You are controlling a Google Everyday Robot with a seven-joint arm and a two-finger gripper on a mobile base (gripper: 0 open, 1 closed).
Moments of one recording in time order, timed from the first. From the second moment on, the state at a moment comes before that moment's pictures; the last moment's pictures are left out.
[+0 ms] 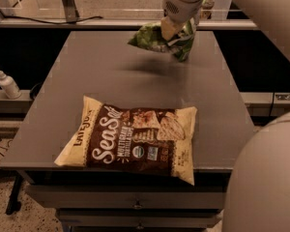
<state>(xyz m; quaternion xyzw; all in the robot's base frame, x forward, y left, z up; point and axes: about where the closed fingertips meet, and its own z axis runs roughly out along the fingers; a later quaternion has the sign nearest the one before) 0.695 -0.078 0.945 -0.41 0.88 -0.04 0.23</state>
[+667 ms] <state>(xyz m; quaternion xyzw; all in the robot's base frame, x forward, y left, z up) 0.623 -0.172 0.971 -0.36 0.91 -0.03 0.18</state>
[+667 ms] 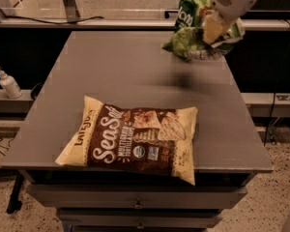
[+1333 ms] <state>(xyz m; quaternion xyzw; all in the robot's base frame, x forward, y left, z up) 0.562 -0.223 0.920 -0.33 0.94 0.05 0.11</state>
